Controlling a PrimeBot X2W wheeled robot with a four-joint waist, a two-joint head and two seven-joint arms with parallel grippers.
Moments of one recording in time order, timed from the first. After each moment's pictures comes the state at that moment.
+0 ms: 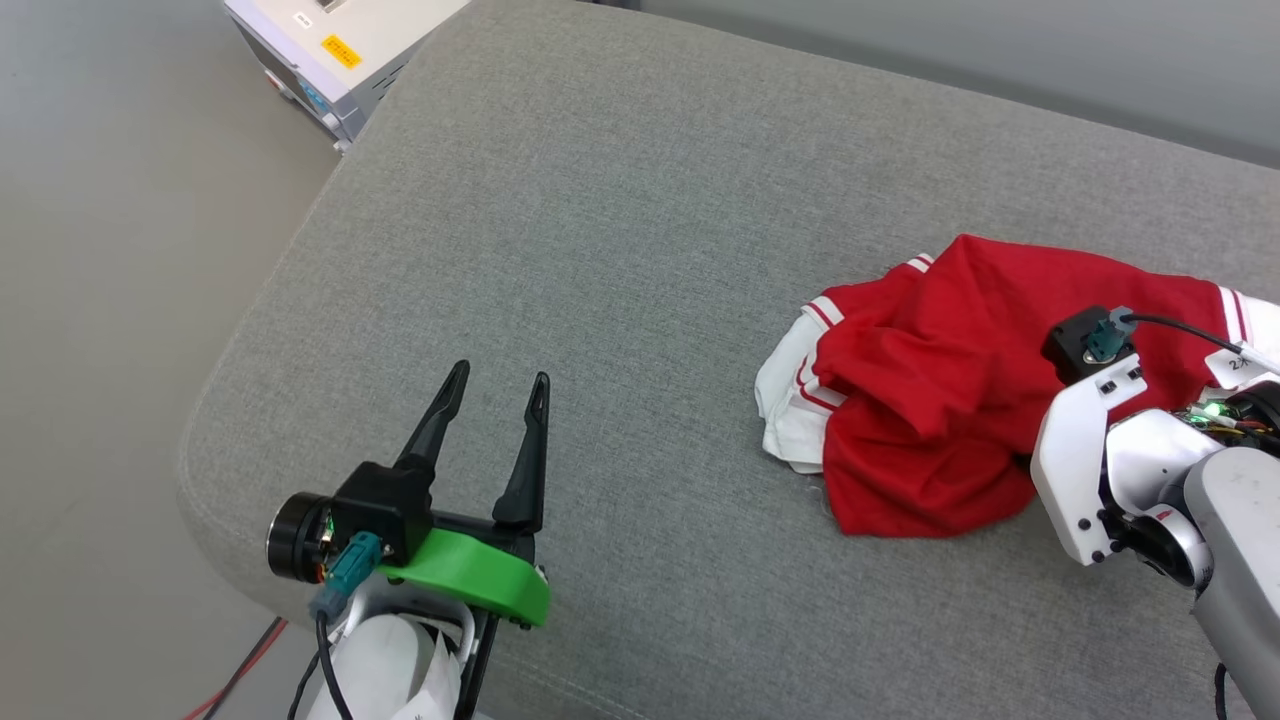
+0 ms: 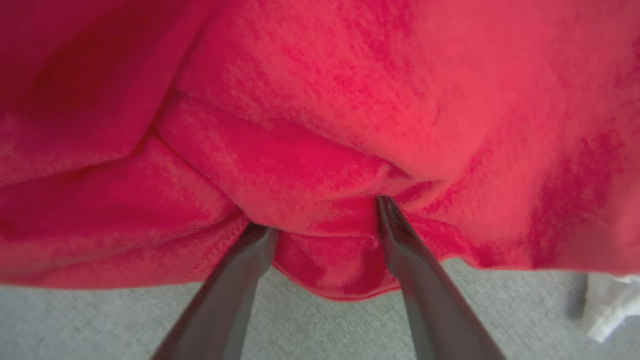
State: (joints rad) left arm -0.16 0.07 -0.20 0.12 -0.18 -0.11 -0.26; right arm -0.46 -0.48 0.44 0.31 0.38 0.13 0.77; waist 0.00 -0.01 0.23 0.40
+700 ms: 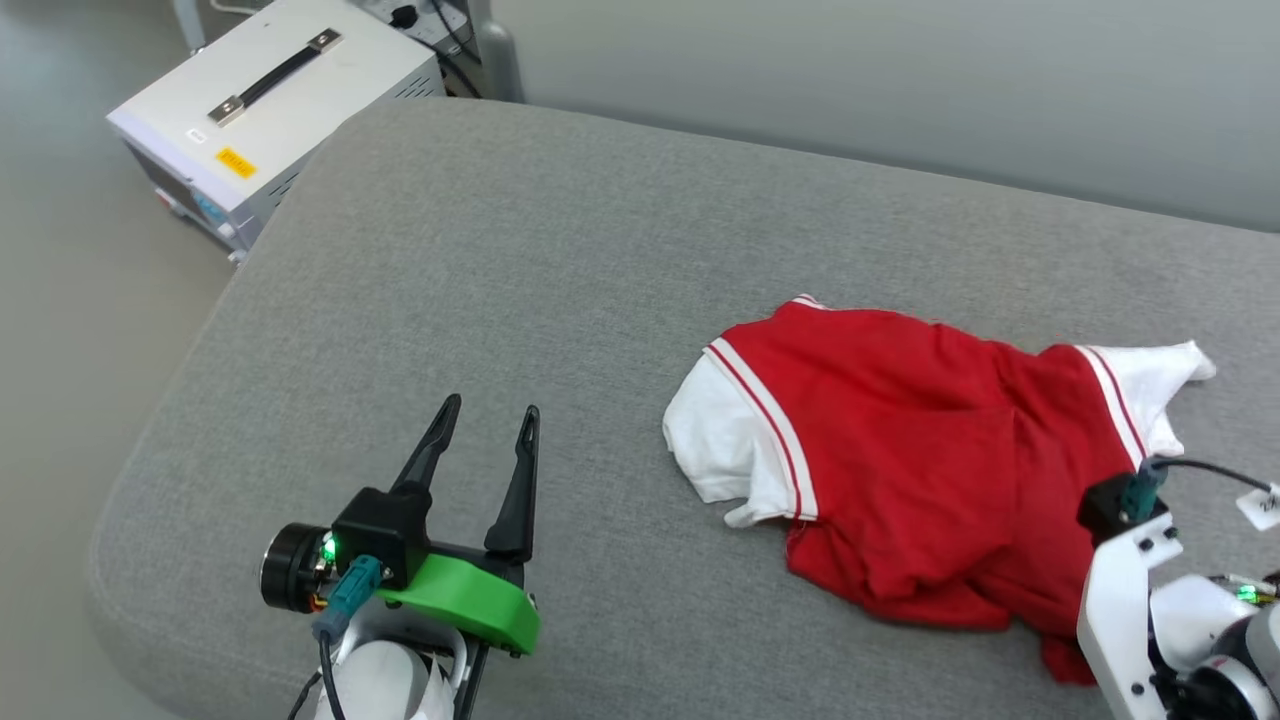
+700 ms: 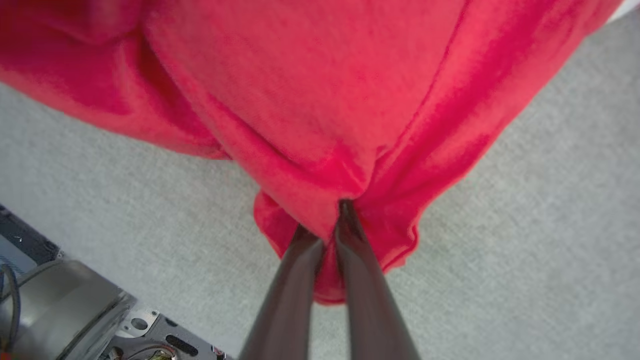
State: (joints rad) left arm -0.12 0.07 -0.17 0.15 -0.14 -0.12 -0.26; right arm -0.17 -0.57 0.36 0.11 0.54 0.13 0.96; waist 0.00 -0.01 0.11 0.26
